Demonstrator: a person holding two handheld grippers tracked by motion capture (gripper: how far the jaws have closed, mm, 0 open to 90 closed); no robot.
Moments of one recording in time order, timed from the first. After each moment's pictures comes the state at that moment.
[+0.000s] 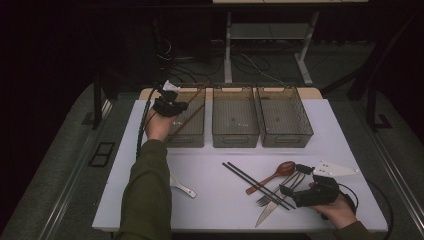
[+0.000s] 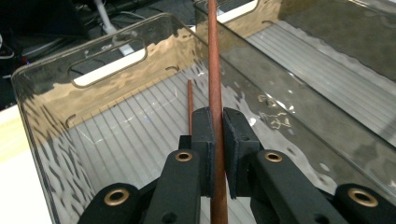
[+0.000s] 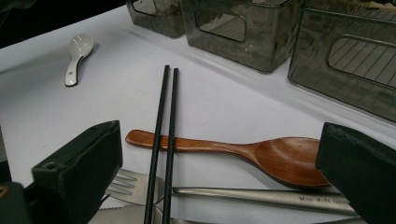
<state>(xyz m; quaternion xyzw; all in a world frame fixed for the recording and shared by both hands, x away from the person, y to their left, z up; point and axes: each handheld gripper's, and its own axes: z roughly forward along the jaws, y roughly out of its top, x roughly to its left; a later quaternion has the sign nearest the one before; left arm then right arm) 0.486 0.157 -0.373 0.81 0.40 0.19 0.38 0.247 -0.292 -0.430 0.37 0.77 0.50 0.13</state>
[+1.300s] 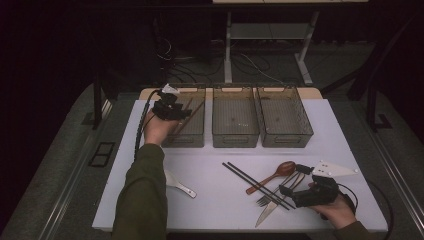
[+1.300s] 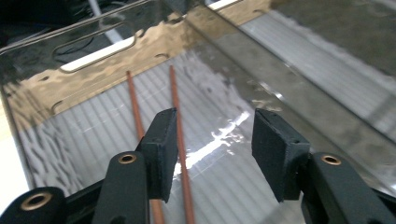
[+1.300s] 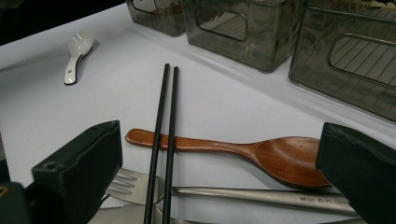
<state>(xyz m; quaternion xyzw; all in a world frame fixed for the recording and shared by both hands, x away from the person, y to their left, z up) 0.471 0.158 -0.370 0.82 0.39 0.17 0.38 0.247 -0.291 -0.430 0.37 0.77 0.50 0.13</state>
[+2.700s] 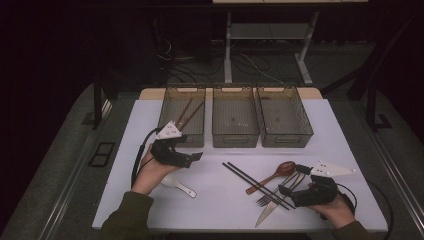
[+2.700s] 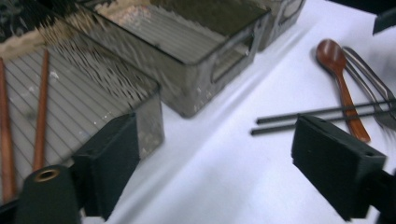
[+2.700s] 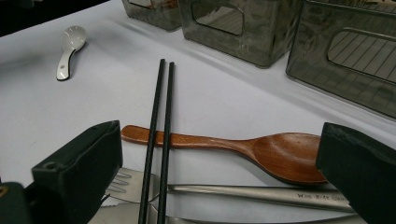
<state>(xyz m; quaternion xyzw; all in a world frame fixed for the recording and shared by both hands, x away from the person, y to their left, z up) 0.335 0.146 -0.386 0.83 0.30 0.12 0.46 0.248 -0.289 -0.432 0.37 0.78 0.49 0.14</state>
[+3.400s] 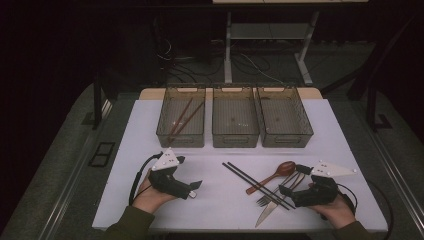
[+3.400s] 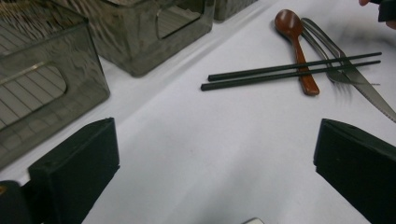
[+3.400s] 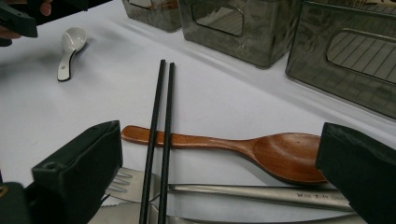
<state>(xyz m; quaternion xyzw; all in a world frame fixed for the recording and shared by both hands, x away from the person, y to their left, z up) 0.281 0.151 -0.419 0.83 0.28 0.11 0.47 0.247 -0.290 -0.432 0.37 0.78 0.49 0.14</state>
